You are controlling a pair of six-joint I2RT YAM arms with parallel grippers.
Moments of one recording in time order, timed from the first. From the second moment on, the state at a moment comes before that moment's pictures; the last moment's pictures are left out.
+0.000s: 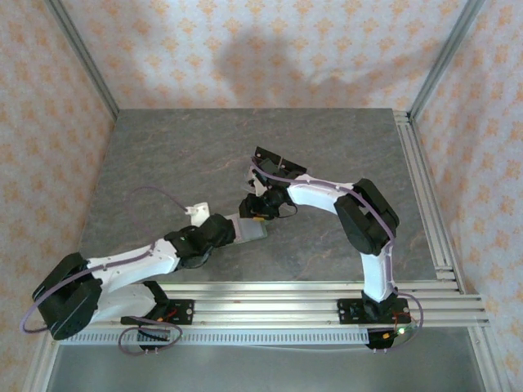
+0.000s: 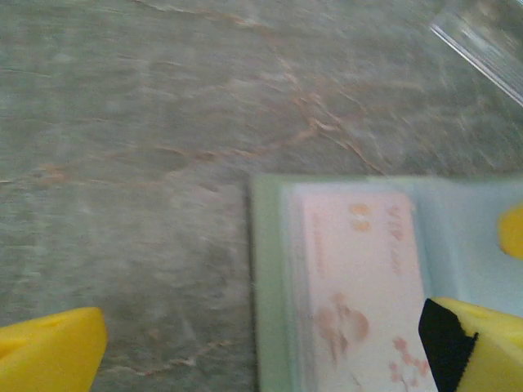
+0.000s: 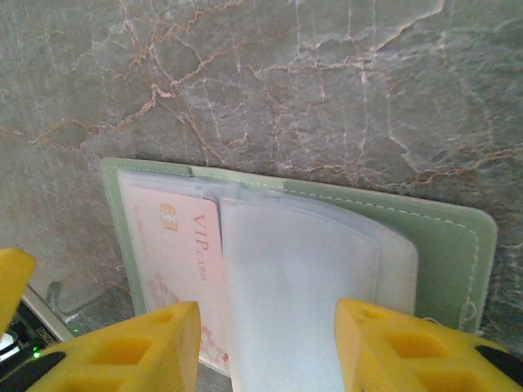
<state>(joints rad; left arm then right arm) -0.73 1.14 0.49 -0.37 -0.49 -0.96 0.73 1.97 1.33 -0.47 -0.46 0.63</state>
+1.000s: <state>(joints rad) -0.44 1.18 0.47 -0.15 -0.07 -0.94 0.80 1.98 1.28 -0.52 -0.40 0.55</state>
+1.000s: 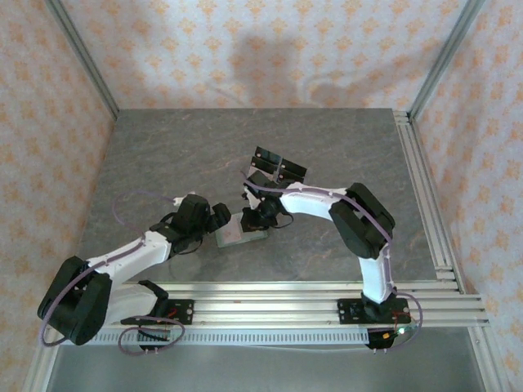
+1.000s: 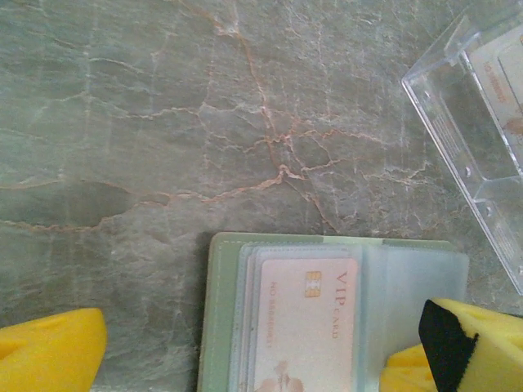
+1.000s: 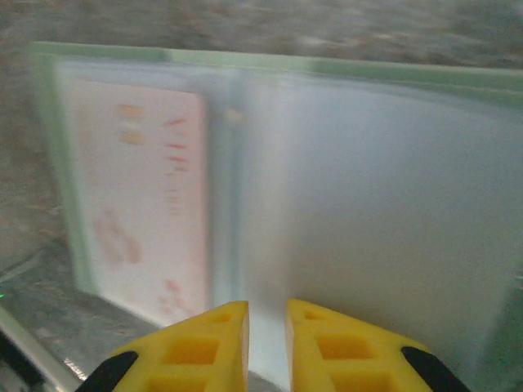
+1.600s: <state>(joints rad) -0.44 1.33 0.47 0.06 0.00 -0.95 0.77 1.95 1.20 -0.41 -0.44 0.61</state>
